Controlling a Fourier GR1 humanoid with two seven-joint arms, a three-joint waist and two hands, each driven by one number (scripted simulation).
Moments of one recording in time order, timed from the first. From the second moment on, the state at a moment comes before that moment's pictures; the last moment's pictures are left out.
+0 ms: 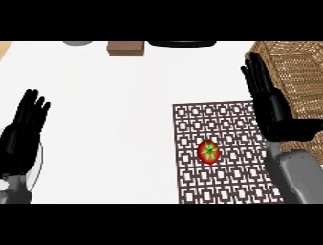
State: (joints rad) left arm -0.04 0.29 0.03 -1.55 0.33 0.14 -0.04; right arm -0.33 -0.24 0.17 -1.47 -0.21 -0.18 -0.15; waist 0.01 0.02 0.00
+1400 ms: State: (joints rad) left arm -0.16 0.41 0.01 -1.38 0.23 0.07 0.18; right arm -0.63 -0.35 0.50 -1.73 0.28 0.21 0.22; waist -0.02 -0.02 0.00
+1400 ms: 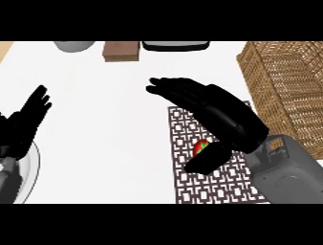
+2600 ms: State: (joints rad) left arm -0.19 0.37 0.03 -1.36 0.19 0.04 0.18; right arm -0.65 -0.64 0.05 -1.81 -0.19 0.83 0.57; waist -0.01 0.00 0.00
